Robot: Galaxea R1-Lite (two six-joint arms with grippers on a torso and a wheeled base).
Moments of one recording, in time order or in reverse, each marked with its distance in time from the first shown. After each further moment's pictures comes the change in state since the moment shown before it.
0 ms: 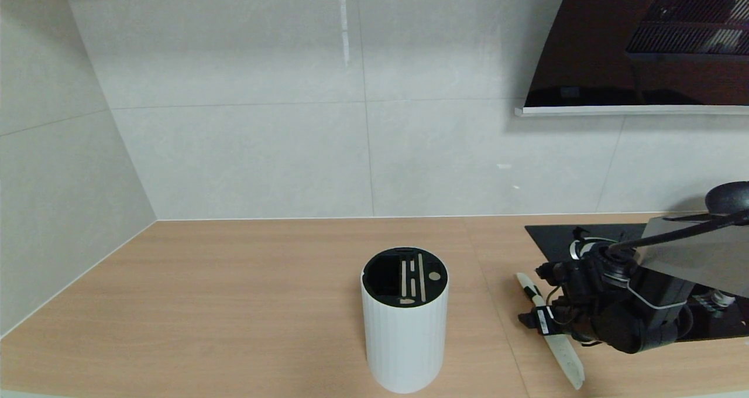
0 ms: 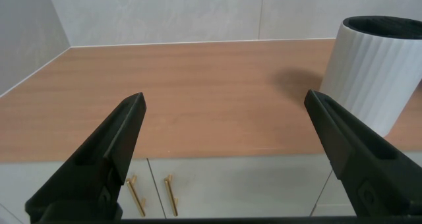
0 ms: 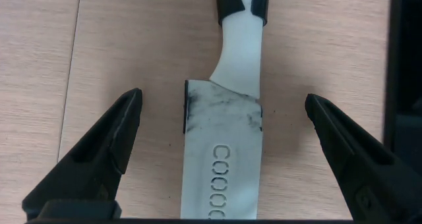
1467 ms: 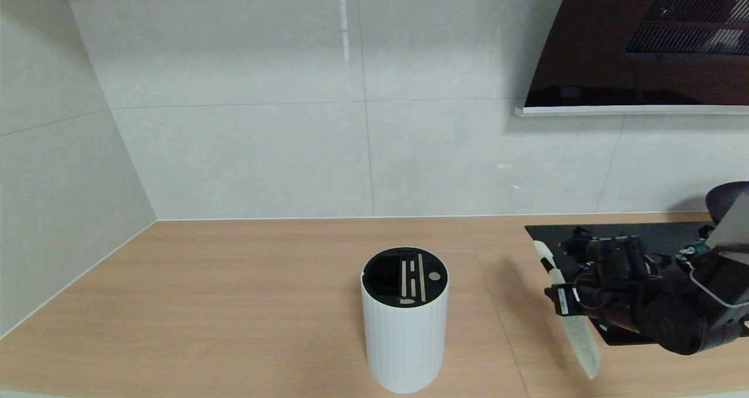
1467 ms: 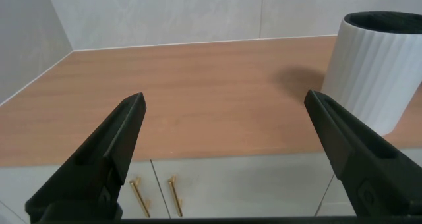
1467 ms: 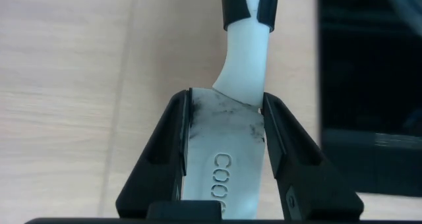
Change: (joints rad) left arm 0.000 0.000 0.001 -0.002 -0.003 0.029; right arm 0.003 -0.301 0.160 -0.024 0.000 0.017
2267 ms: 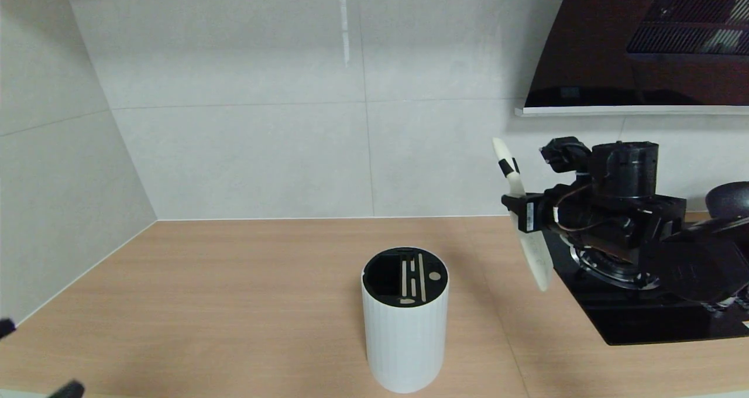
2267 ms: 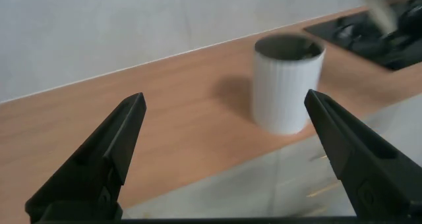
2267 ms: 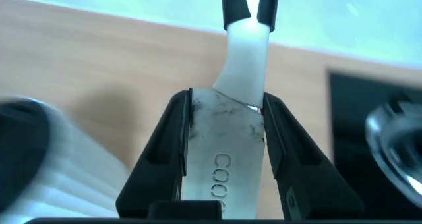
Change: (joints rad) left arm -0.036 0.564 -0.515 0.058 -0.339 0.018; right arm 0.225 -0.268 -0.313 0.155 0.006 -0.009
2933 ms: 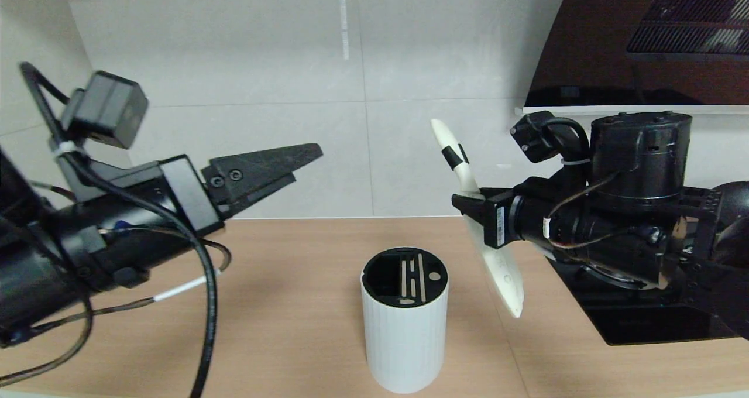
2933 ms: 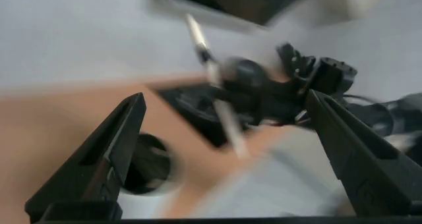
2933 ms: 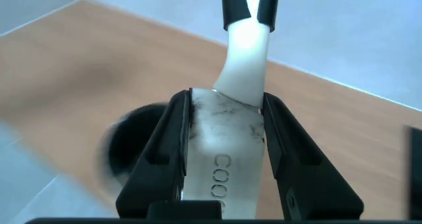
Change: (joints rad) left arm -0.431 0.789 -0.143 -0.840 -0.027 -0.716; right arm 0.301 -0.170 -0.024 0.147 -0.009 0.033
